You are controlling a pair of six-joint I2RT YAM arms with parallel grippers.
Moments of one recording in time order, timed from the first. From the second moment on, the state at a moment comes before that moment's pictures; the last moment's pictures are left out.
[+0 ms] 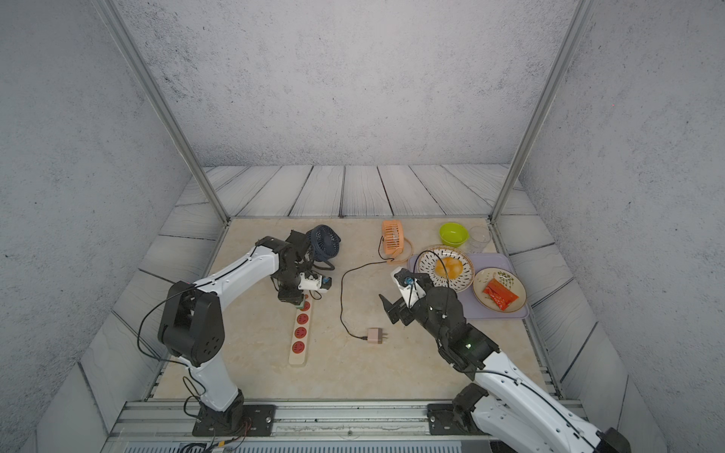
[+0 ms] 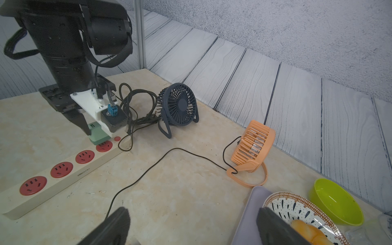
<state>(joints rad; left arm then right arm) -0.44 1.80 1.43 -1.11 -0.01 1.14 0.65 0.78 0.59 -0.09 0.04 -0.18</state>
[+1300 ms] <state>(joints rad) -0.48 1.80 1.36 -1.03 -0.06 1.10 0.65 0.78 0.59 -0.09 0.04 -0.18</state>
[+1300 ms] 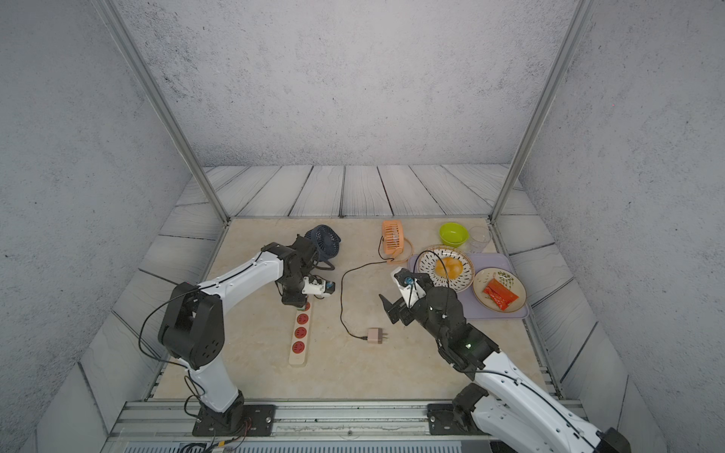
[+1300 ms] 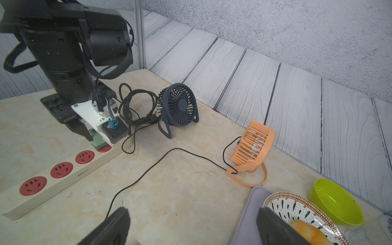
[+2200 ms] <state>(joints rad) -0.49 1.79 1.33 -1.00 -0.05 1.11 0.65 0.79 0.59 -0.09 0.04 -0.18</state>
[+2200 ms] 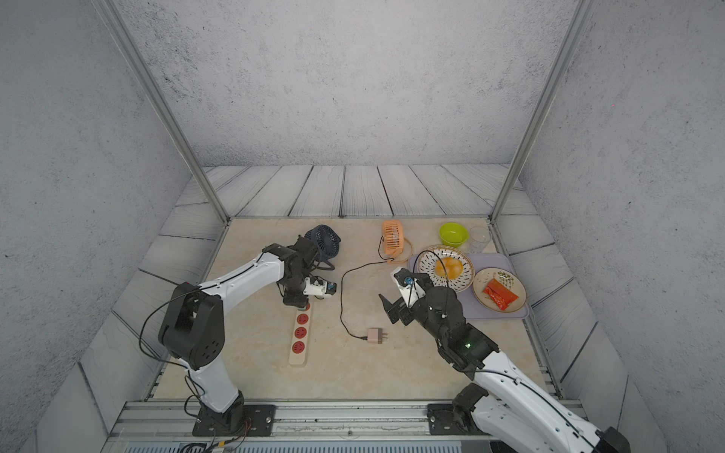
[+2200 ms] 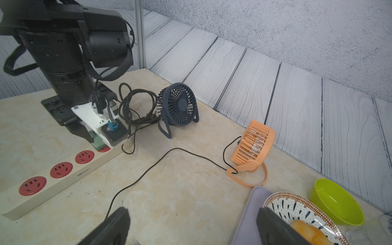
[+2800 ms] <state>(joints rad) -0.46 1.81 1.34 -1.01 -0.01 1.11 0.65 0.80 0.59 -0.09 0.03 -0.18</state>
